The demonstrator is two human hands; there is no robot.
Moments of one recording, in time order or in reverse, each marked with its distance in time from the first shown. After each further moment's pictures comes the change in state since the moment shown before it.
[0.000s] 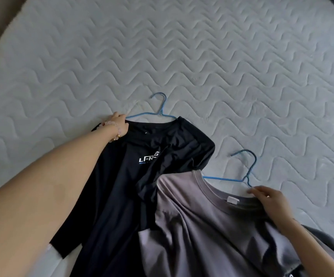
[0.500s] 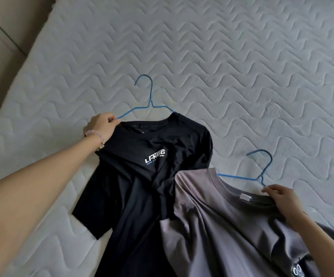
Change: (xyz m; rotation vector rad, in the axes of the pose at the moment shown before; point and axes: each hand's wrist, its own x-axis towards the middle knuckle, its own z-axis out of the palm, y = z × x) left_hand -0.081 -0.063 -0.060 -0.381 0.317 -0.171; right_hand -0.013 -0.021 -0.007 0.013 -0.022 0.059
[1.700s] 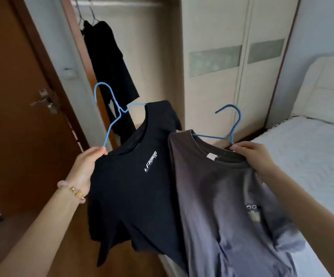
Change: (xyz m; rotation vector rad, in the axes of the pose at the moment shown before) left_hand -0.709 -0.188 -0.461 -1.062 0.947 -0.414; right_hand -0.573 -0.381 0.003 0.236 -0.799 -1.090
